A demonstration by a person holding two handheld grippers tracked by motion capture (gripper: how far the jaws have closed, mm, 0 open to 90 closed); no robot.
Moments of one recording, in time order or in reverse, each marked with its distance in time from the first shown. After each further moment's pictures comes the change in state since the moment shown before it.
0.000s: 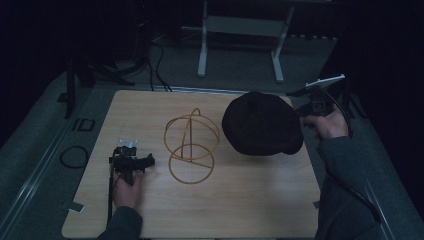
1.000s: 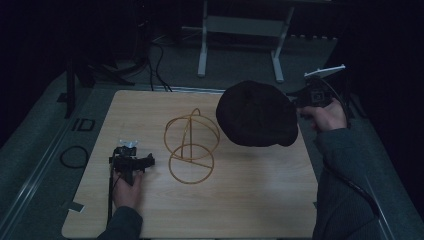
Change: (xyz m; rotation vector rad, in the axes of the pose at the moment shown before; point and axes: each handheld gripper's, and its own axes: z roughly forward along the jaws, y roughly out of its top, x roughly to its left) left arm 0.000 0.000 0.000 0.000 0.000 0.000; right arm 0.018 0.016 -0.013 -0.036 0.068 -0.001
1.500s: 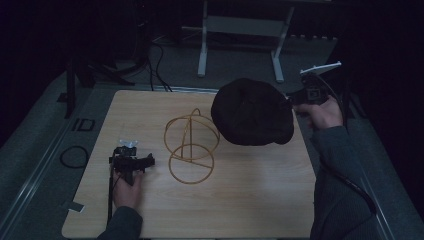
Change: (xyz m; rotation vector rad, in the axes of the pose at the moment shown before) left arm 0.000 0.000 0.000 -0.001 0.000 0.000; right arm 0.013 0.005 0.001 -0.005 0.027 -0.019
